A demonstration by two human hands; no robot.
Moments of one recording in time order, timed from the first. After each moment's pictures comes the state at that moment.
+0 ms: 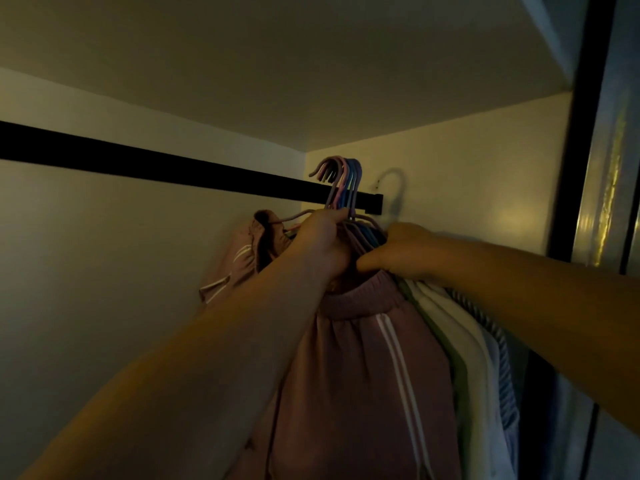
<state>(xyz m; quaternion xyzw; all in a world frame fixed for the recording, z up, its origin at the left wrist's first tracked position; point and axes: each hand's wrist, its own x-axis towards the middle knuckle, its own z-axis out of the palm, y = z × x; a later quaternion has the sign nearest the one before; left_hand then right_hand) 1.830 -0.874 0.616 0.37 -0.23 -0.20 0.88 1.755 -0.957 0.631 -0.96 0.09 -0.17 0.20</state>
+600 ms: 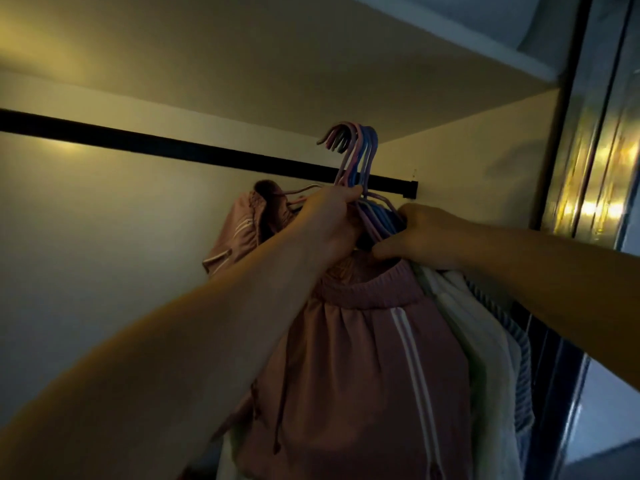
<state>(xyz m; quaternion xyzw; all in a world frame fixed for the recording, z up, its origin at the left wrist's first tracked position) 1.666 -0.822 0.603 0.45 -0.21 -0.03 0.87 1.624 -0.940 0.617 -0.96 -0.09 -0.16 0.23</state>
